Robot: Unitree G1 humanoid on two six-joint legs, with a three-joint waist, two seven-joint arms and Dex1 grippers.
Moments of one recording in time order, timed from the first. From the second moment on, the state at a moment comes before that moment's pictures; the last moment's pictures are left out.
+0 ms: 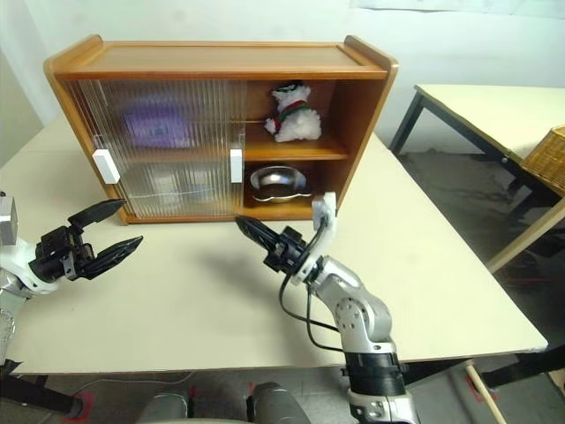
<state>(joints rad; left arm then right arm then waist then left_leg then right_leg) -0.04 0.57 0.27 -0.15 -0.69 0.12 -1.08 -0.22 -0.19 -0.03 -0.12 0.72 0.46 0.81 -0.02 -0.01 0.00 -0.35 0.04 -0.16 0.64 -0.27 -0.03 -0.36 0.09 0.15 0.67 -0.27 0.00</state>
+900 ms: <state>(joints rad) -0.05 0.55 0.26 -0.15 -0.68 0.12 -1.06 -0.61 -0.08 -0.04 0.37 0.44 0.20 0.62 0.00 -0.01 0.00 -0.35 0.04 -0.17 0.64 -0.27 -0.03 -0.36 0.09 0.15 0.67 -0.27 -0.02</state>
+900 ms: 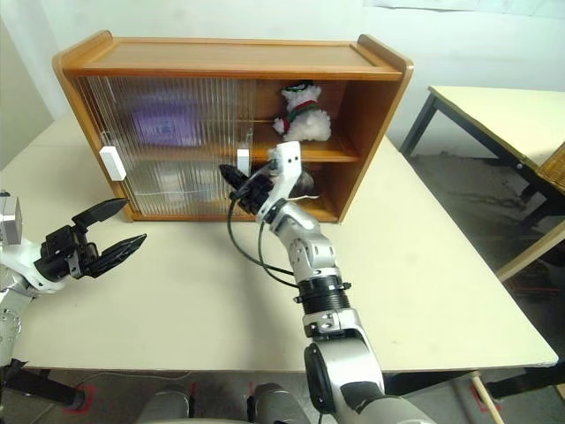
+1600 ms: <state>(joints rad) -0.09 0.54 0.25 -0.11 -0.66 0.12 -1.08 -0.59 -0.17 -0.11 0.39 0.39 0.07 0.53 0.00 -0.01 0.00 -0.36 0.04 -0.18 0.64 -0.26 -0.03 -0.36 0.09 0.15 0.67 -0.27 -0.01</state>
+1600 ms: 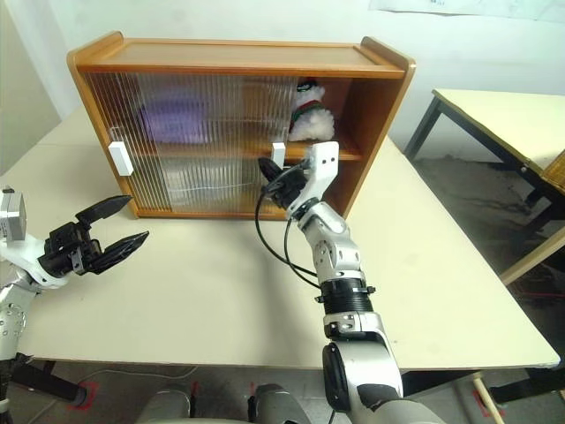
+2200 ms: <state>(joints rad) -0.10 0.54 0.25 -0.10 -0.66 0.12 -1.10 -0.56 -0.31 -0.20 0.41 0.38 -0.03 0.51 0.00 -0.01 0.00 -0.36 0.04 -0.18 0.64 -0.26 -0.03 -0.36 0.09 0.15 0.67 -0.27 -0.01</state>
